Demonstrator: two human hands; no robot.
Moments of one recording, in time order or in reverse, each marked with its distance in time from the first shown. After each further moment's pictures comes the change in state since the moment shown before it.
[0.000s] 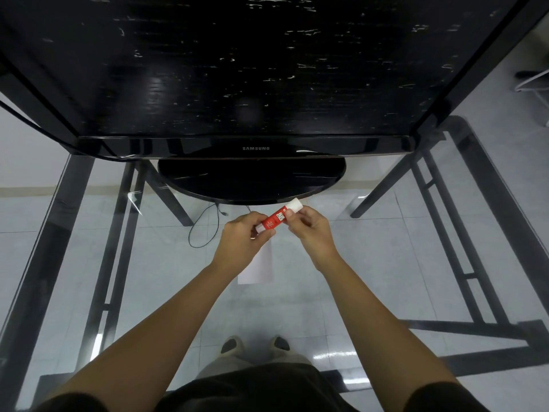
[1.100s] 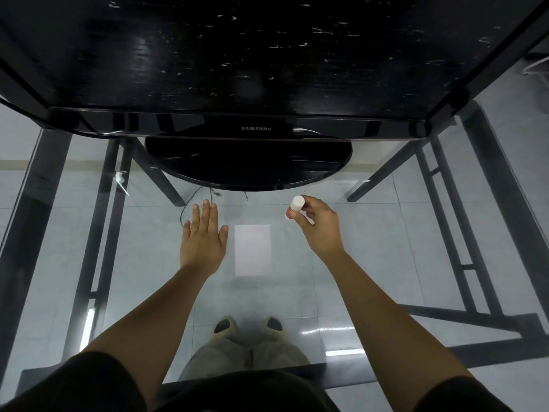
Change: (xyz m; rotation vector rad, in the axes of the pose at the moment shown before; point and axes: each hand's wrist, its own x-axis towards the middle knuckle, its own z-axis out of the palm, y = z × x) left_hand -0.018 -0.111 0.017 0.614 -0.237 -0.299; right_hand 0.019 0.020 -0.012 -0.435 0.056 -0.156
